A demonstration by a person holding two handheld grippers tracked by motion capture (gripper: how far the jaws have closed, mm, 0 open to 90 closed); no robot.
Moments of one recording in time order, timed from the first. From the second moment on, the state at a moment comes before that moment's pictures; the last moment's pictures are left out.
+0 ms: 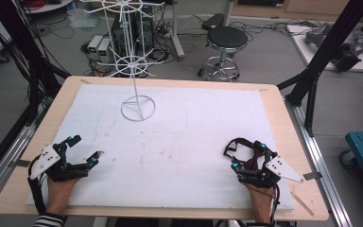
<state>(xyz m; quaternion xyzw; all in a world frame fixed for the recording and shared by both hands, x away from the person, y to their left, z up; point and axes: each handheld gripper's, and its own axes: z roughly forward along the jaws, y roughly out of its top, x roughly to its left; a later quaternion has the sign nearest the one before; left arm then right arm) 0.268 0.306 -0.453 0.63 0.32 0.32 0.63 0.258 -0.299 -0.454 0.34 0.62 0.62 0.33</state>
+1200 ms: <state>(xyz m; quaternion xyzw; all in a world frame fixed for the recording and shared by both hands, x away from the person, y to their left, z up) 0.267 0.305 -0.453 0.63 0.32 0.32 0.63 0.261 -0.312 -0.431 0.36 0.63 0.61 0.31</state>
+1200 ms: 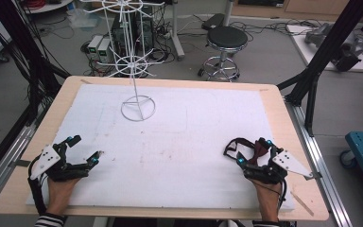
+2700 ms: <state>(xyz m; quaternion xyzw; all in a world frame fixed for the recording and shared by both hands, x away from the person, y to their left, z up) 0.267 0.305 -0.453 0.64 0.31 0.32 0.63 0.272 -0.324 -0.399 0.53 0.73 0.35 0.24</state>
